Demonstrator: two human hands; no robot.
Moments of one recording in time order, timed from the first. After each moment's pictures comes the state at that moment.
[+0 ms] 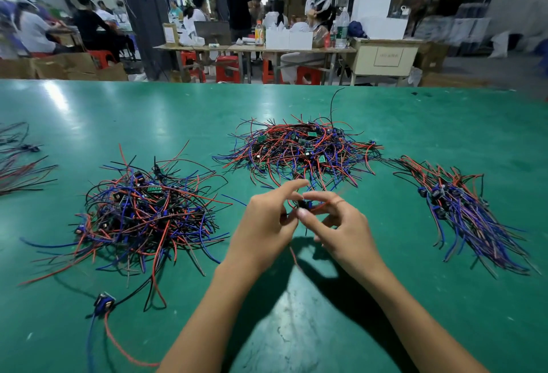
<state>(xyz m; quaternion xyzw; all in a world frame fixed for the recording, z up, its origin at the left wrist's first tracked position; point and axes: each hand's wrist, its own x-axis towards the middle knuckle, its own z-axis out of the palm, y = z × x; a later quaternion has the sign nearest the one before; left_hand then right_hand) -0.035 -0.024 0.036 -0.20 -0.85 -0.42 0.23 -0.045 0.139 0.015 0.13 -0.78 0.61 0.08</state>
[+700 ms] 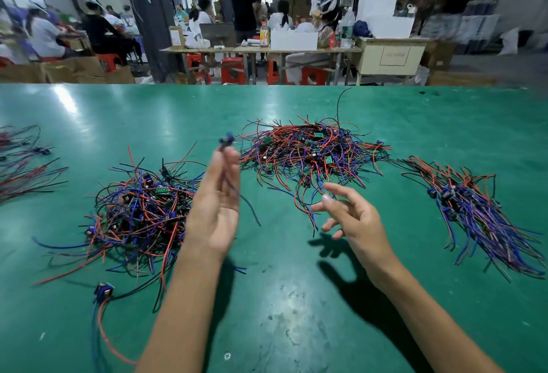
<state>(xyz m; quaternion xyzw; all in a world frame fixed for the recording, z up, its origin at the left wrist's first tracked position) -0.042 -0.074 0.072 0.03 -0.22 -0.97 0.14 -0.053 0.141 0.020 0.07 -0.69 0.71 0.03</state>
